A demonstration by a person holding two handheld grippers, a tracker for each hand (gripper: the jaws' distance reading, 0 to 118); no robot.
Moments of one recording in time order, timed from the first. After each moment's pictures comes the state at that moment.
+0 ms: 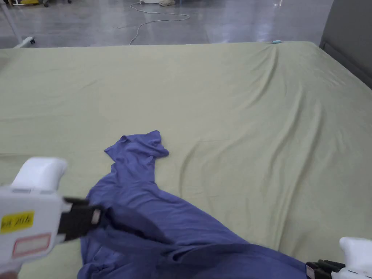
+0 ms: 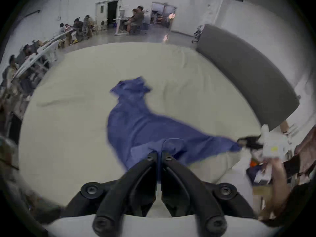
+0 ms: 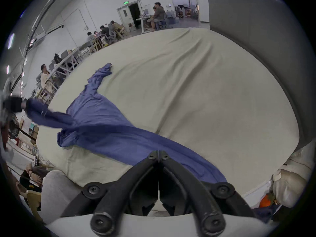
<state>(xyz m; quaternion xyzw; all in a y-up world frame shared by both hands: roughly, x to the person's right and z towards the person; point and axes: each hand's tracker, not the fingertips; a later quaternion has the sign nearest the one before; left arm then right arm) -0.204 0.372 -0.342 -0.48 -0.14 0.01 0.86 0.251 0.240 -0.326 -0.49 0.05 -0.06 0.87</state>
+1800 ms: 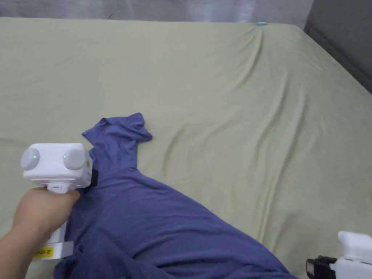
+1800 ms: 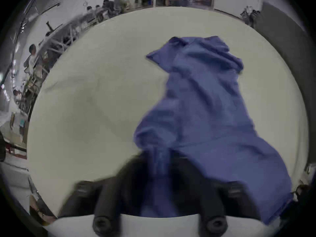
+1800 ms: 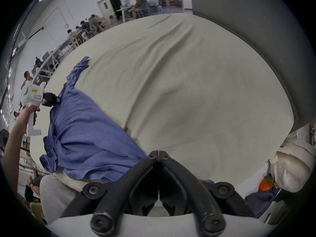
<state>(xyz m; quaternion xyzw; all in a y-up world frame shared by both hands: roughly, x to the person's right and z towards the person) -0.194 0.192 -0.562 -0.56 0.04 -0.02 0.83 0.272 0.224 -0.332 -0.54 -0.02 -0.08 0.84</state>
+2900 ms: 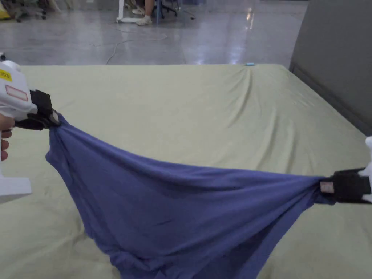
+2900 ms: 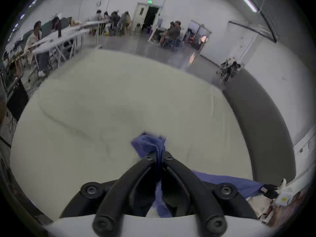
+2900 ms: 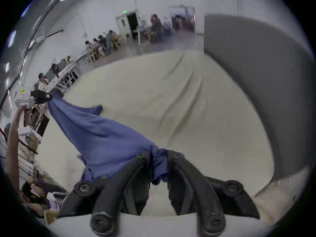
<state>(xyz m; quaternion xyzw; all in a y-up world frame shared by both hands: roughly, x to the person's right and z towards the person) -0.277 0.462 -0.592 -0.40 -0.05 0.17 0.90 0.299 0.429 -0.436 -0.42 0.03 -0.03 0.91</state>
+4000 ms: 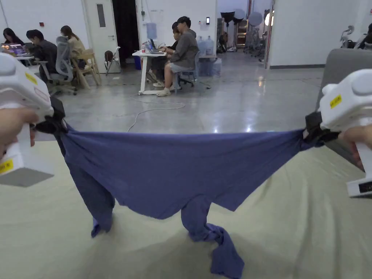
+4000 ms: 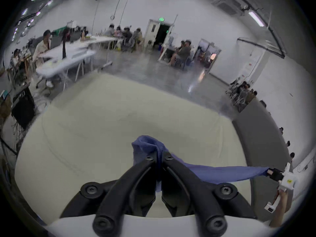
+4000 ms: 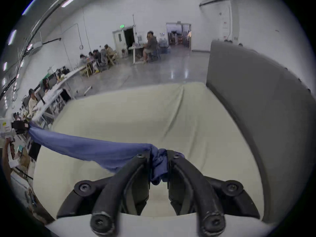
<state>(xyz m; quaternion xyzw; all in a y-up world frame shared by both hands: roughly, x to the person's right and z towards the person) -0.293 0.498 -0.760 -0.38 0.01 0.19 0.91 0.301 0.467 -0.733 -0.39 0.00 -0.04 0.92</state>
